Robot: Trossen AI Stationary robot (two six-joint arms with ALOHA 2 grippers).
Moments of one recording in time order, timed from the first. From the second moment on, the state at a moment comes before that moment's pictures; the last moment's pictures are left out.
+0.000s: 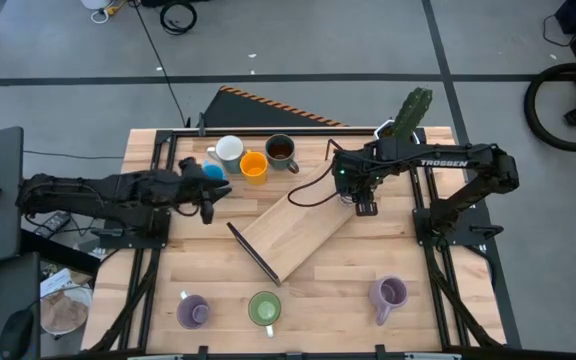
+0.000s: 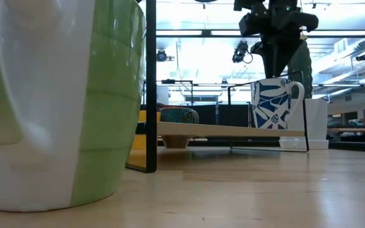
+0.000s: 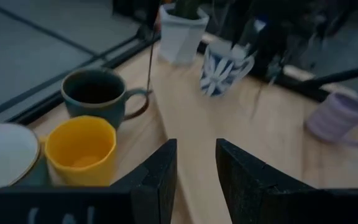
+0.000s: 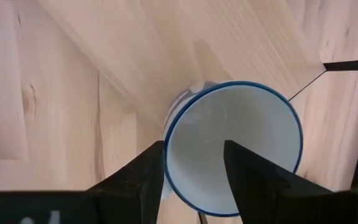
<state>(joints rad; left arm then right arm) -0.02 0.75 0.69 -0.34 -0.36 -0.38 -0.16 1.46 1.32 -1.24 0.06 -0.22</state>
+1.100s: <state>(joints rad) 0.33 1.25 1.12 -0.64 -0.03 -0.02 -0.01 1.17 1.32 -1.14 0.13 -0.09</state>
